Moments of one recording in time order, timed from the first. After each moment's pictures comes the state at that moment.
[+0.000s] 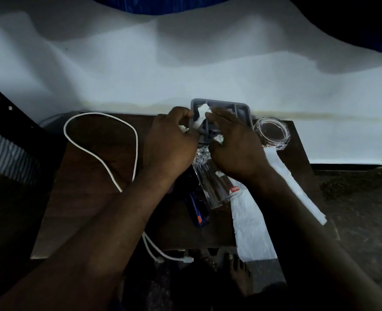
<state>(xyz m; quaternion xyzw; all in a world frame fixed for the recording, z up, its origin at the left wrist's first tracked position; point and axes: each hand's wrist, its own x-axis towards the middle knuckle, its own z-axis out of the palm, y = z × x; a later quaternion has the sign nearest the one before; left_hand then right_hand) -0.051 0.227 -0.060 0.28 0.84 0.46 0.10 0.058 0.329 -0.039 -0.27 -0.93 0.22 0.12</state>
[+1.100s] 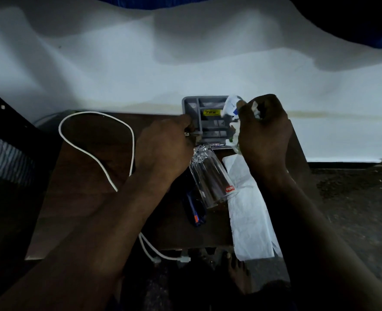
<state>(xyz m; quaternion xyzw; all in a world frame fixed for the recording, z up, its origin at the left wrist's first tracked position) -0.051 0.221 -0.061 0.40 0.88 0.26 -0.03 0.063 0.345 -0.032 -0.44 -0.73 0.33 0.40</state>
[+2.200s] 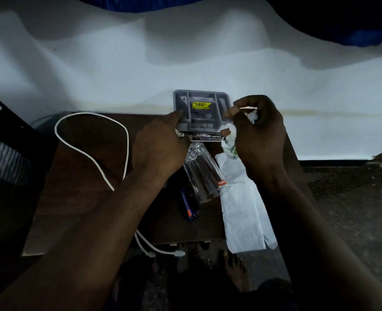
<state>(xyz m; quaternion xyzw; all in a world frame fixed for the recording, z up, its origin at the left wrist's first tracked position) -0.043 0.221 -0.061 0.36 0.87 0.33 0.03 0.083 0.337 -0.023 -0.40 -0.70 0.43 0.41</state>
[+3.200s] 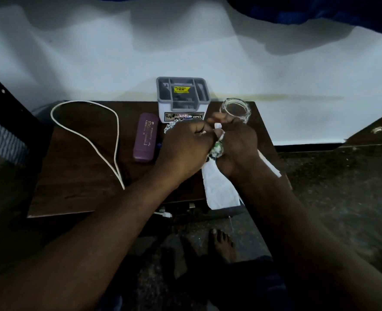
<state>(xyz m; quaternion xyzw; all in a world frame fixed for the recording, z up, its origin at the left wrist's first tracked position) 0.068 0.203 -0.028 0.34 0.73 0.54 0.24 0.140 0.286 -0.016 -0.45 -0.43 0.72 0.30</state>
